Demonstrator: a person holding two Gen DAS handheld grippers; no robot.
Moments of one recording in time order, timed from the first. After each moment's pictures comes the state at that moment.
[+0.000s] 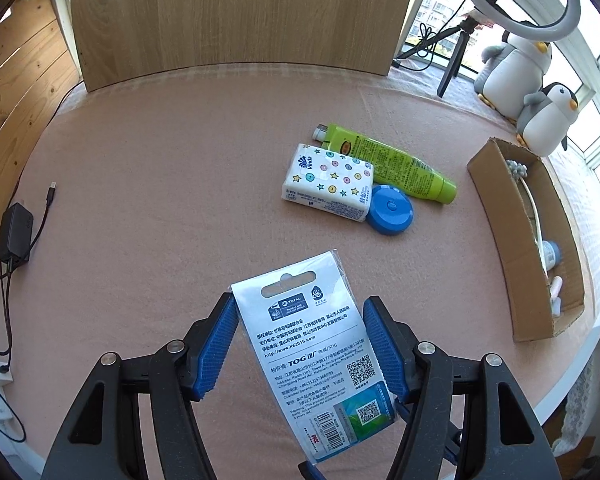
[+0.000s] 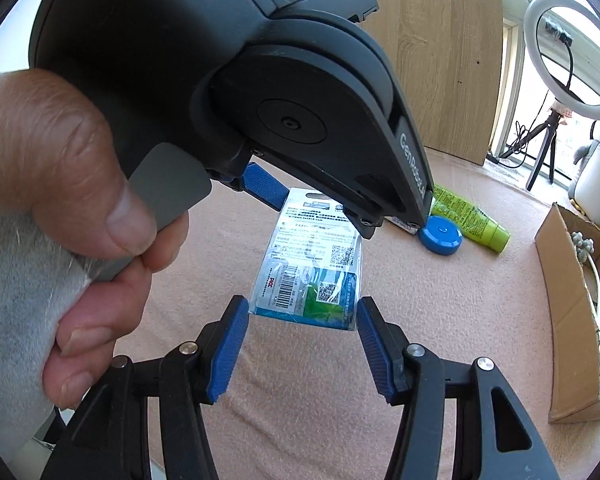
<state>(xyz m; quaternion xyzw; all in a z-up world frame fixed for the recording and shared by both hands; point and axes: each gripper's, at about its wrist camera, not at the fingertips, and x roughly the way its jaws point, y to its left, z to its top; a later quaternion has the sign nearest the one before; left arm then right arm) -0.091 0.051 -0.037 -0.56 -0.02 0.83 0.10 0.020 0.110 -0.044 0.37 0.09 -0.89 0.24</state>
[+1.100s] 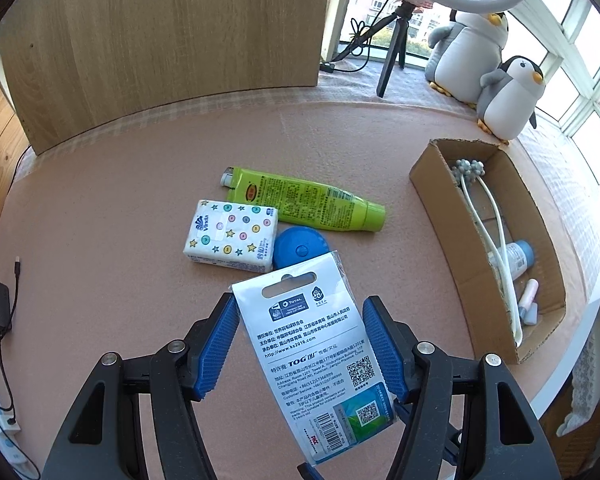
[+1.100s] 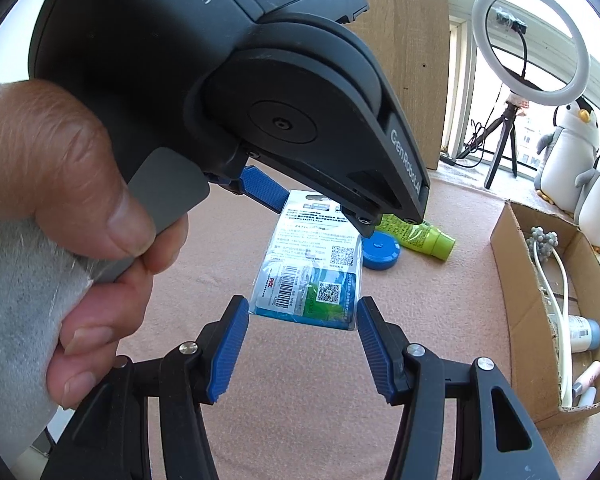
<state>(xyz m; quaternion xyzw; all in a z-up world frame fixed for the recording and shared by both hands) -0.121 0.138 -0.018 -0.54 0.03 0.82 0.16 0.013 0.157 -0.026 0.35 0.06 -0.92 0.19</state>
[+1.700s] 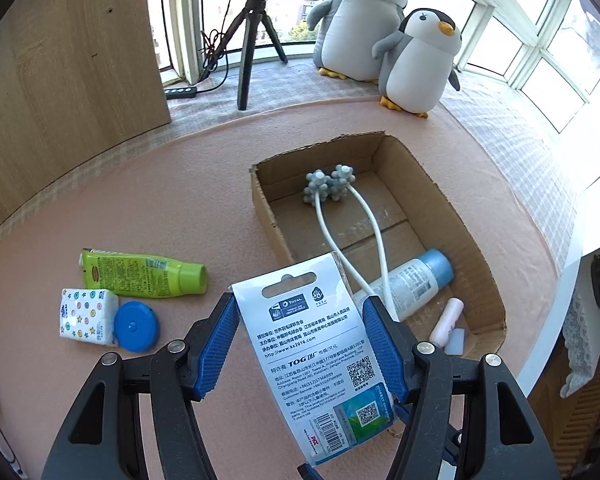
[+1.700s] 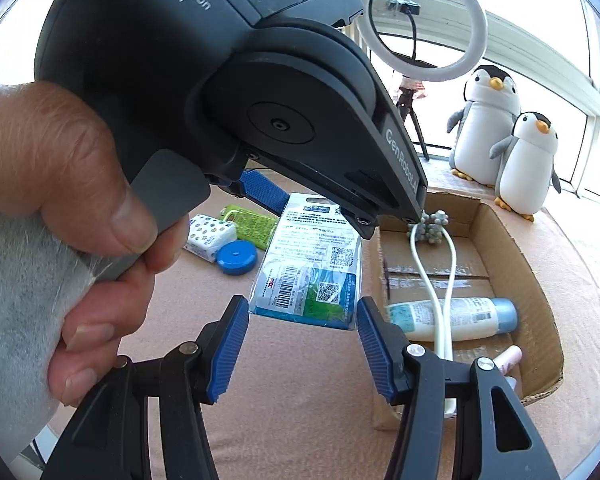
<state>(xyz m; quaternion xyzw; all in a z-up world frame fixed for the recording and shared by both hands) -0.120 0.310 0.000 -0.53 0.09 0.80 0.26 0.005 0.275 -0.004 0.34 0.02 -0.94 0.09</state>
